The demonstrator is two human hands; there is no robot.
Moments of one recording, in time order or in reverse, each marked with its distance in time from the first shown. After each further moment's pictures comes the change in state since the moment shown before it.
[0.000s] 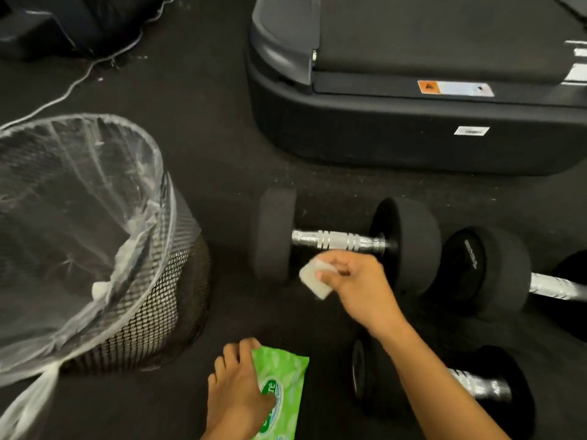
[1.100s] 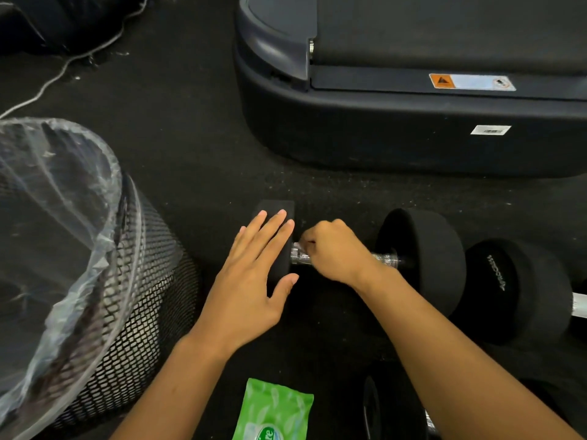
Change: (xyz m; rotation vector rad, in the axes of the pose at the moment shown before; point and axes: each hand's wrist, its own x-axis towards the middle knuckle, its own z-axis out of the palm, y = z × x) left_hand 0.107 0.054 -0.103 -0.090 0.396 0.735; right_hand 0.107 -0.003 0.008 -0.727 -0.238 -0.129
